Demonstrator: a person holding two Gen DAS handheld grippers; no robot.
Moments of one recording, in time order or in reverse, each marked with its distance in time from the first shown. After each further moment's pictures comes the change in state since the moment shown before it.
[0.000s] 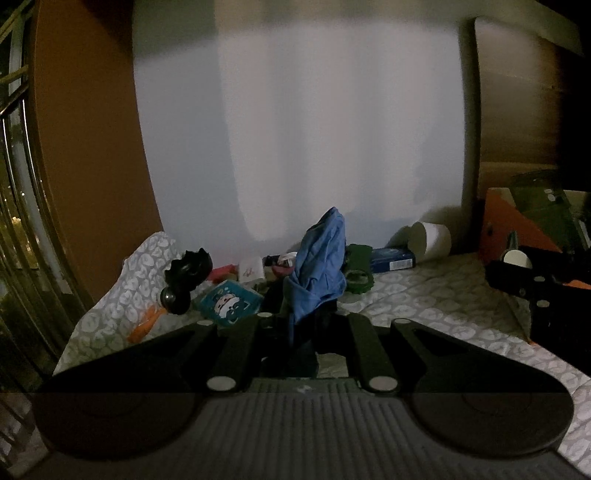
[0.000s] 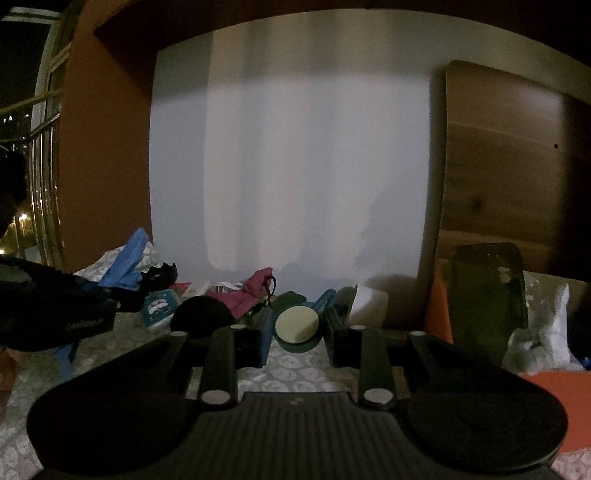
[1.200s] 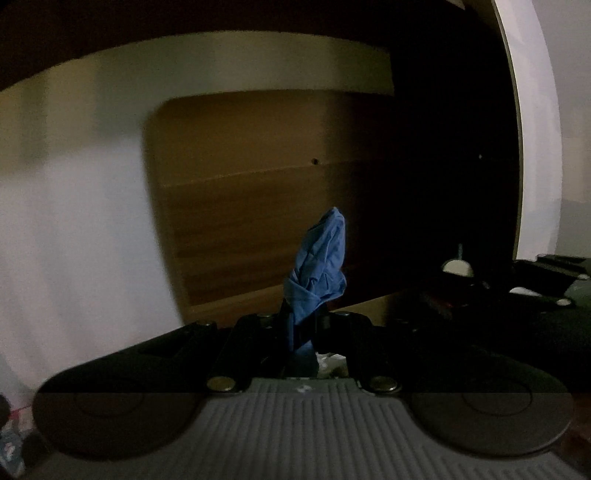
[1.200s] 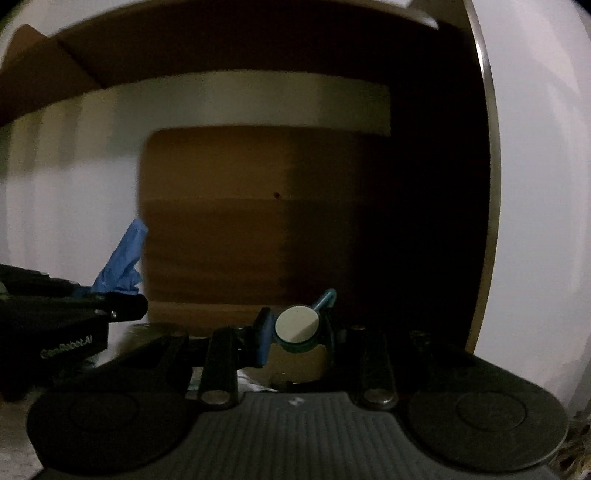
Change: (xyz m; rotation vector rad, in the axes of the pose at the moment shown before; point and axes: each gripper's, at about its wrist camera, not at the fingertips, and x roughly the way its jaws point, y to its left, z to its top) left arm 0.021 -0.238 0.110 0.161 -0.204 -0.419; right arm -0.052 -0.238 0.049 0.097 -0.111 -0.410
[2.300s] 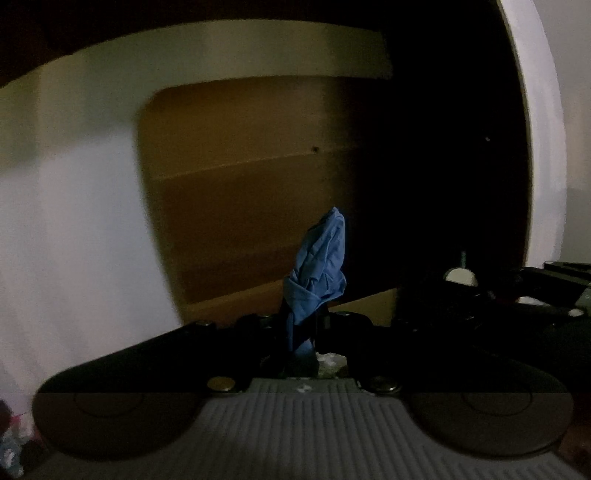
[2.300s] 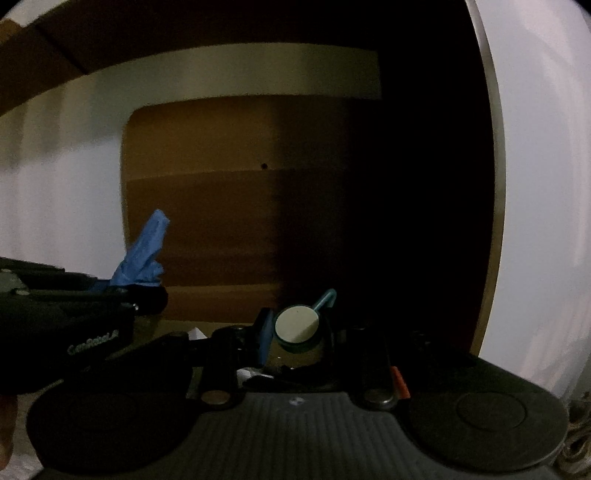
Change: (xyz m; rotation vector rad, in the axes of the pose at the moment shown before) left arm 0.006 0.012 -0.008 0.024 -0.005 0.034; right arm 0.010 -0.002 -0.017 0.046 0.022 0.007
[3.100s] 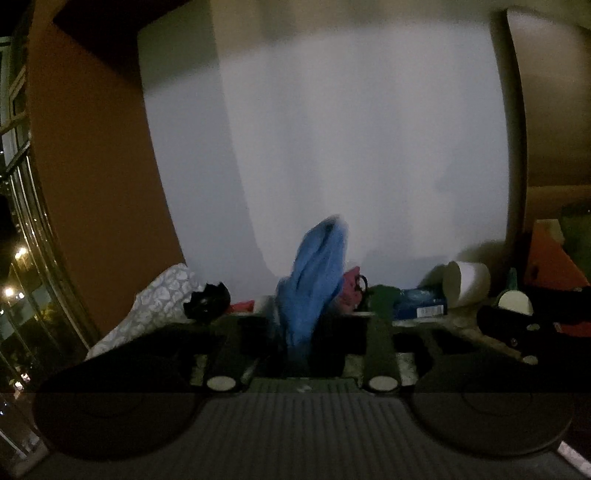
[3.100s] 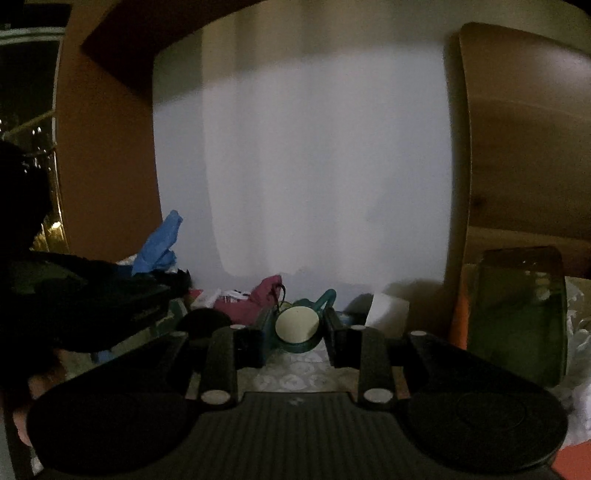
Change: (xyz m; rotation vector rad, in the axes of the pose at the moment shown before) left arm -0.066 0.179 -0.098 -0.169 0.176 0.596; right arm 0.010 0.214 -0.050 -0.118 0.157 0.536
